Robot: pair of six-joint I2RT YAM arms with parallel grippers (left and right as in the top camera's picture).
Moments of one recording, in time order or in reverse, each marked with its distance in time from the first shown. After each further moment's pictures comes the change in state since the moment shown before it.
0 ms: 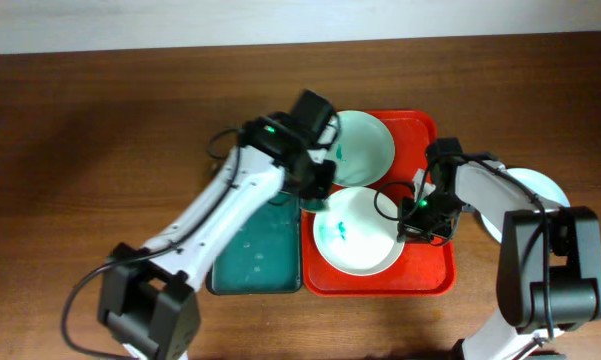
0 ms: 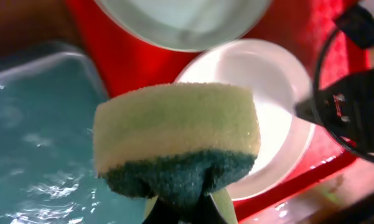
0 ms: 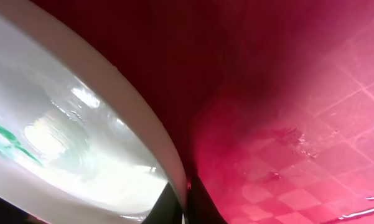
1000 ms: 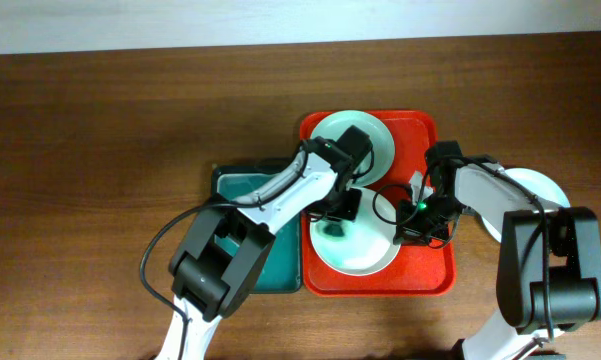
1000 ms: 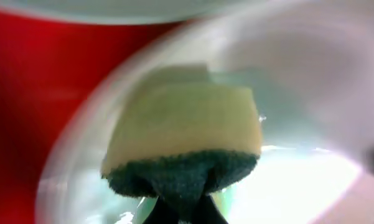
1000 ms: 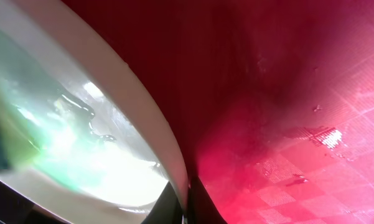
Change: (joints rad) left arm -0.095 0.338 0.035 0.097 0.070 -0.073; right arm 0.000 0.000 -0.015 0.005 -0.040 -0.037
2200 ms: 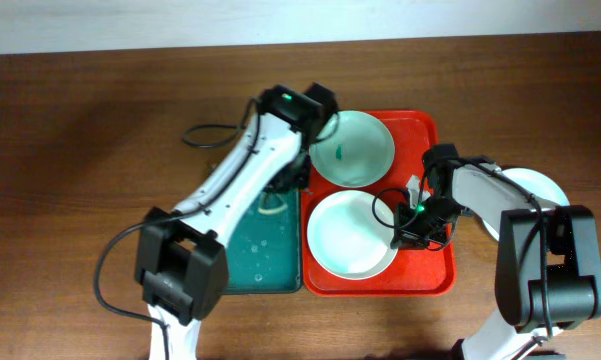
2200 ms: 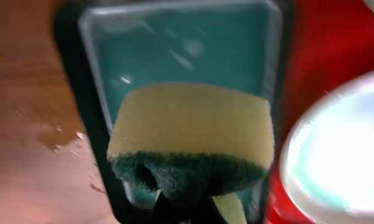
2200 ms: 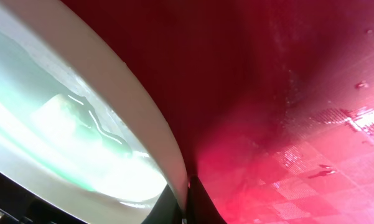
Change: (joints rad) left arm 0.154 -0.113 0.253 -0.553 -0.433 -0.127; right arm 0.007 0.007 -0.005 -0.026 -0.021 -0.003
